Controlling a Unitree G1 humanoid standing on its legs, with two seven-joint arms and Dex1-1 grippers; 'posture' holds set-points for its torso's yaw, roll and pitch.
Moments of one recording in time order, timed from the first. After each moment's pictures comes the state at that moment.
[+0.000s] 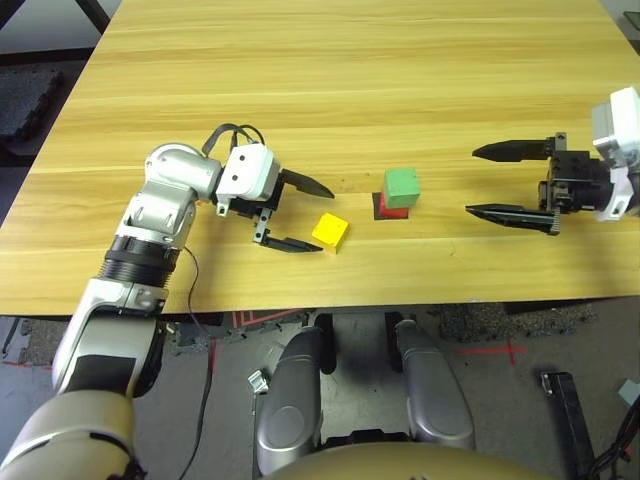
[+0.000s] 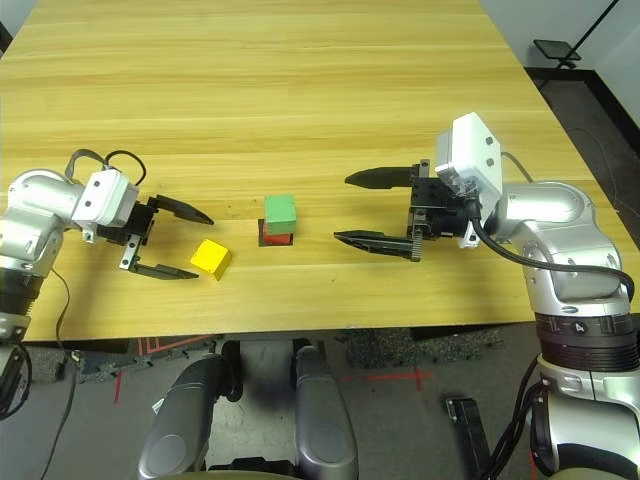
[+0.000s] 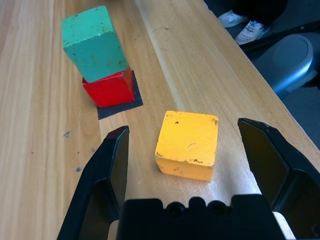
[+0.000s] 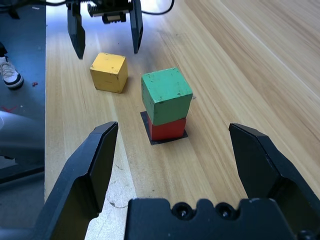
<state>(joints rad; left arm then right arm) -0.74 0.64 -0.19 0.35 -0.25 -0.11 -1.59 -0.50 -0.87 -0.10 -0.08 0.52 0.38 1.29</state>
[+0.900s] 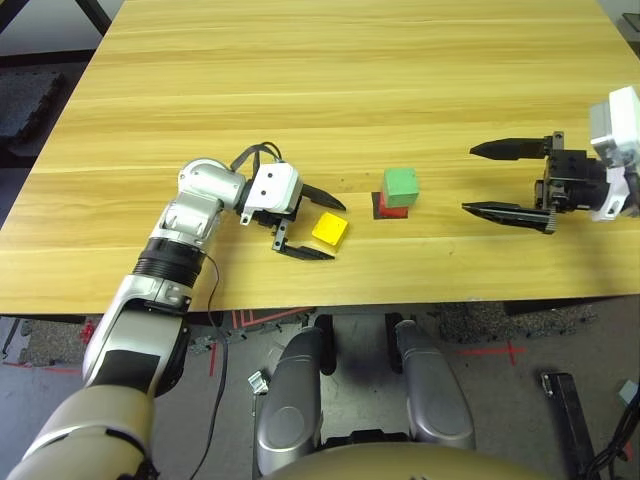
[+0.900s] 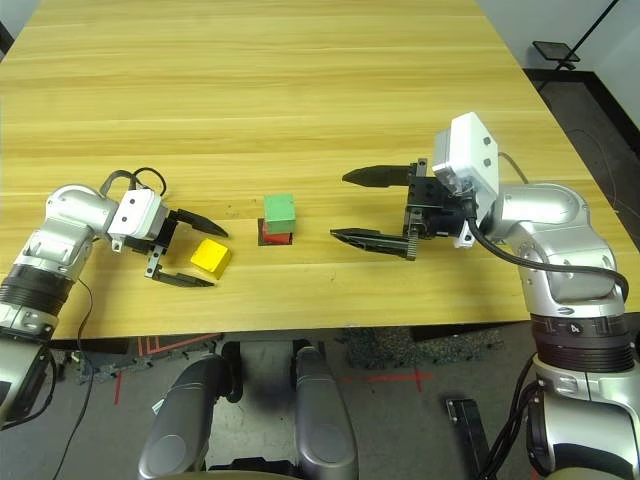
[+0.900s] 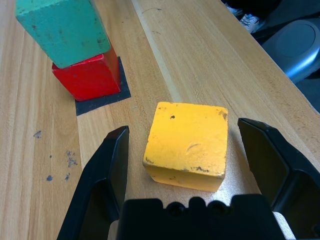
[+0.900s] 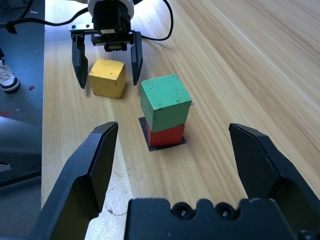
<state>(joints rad) -0.76 0.55 -0.22 0.51 -0.17 -0.24 -1.58 -0.50 -0.86 -0.10 -0.09 0.52 0.37 1.27</state>
